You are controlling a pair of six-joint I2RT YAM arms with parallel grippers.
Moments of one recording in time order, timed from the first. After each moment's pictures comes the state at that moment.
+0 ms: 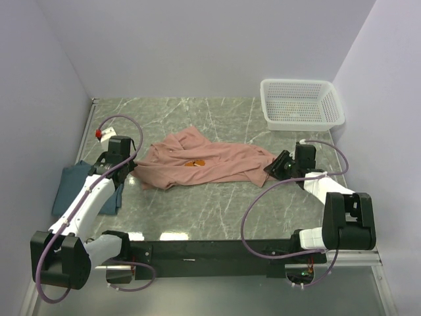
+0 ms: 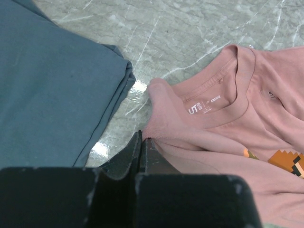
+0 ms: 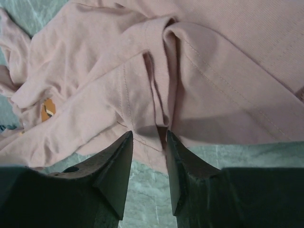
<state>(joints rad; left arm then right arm) -0.15 1.09 0.78 -0.48 -0.42 -0.57 -0.04 1.35 0.57 -0.05 -0.34 0.67</state>
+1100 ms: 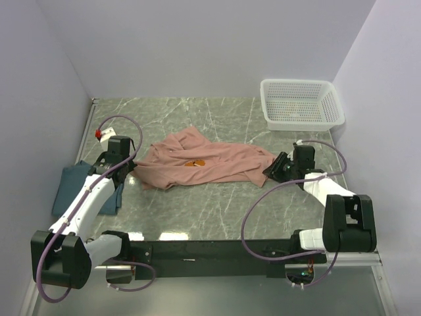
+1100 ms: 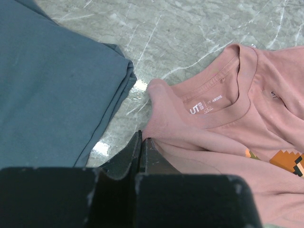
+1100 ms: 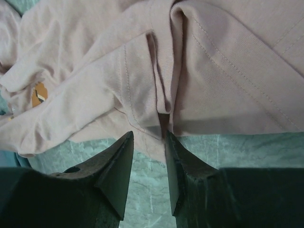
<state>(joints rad) -0.14 1.10 0.78 -0.48 -0.42 -0.57 -0.02 1.32 0.57 -0.10 -0.36 0.61</state>
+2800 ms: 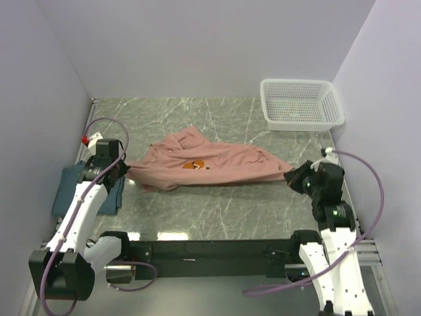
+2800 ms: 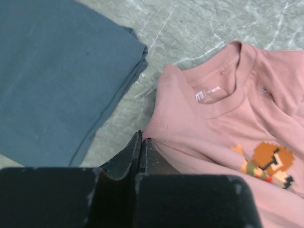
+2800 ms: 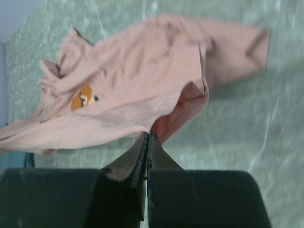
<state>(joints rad) -0.05 1.01 0.80 -0.61 -0.33 -0.63 -0.02 0.57 0.67 -0.62 -0.17 0.56</state>
